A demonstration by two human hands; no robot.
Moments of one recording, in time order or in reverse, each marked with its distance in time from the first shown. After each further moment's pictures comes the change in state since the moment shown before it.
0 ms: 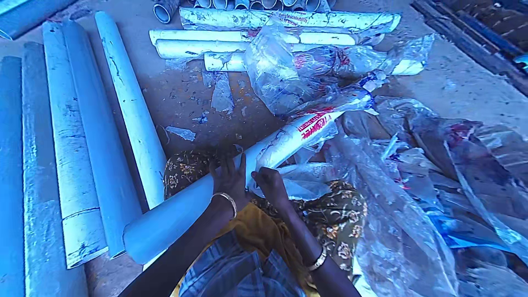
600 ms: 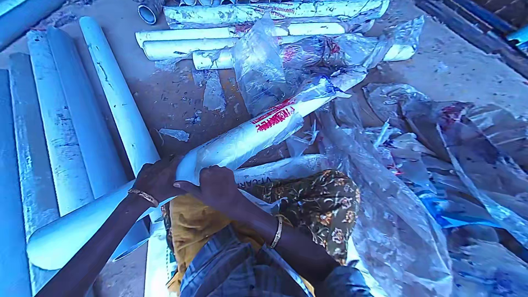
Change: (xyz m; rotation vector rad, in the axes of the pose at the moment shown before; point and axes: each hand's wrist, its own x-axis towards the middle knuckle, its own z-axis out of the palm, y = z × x) left_hand -0.012 -0.134 -0.030 0.144 0.196 0.024; right_hand -0.012 -0.112 0.051 -0.591 -0.386 -0.200
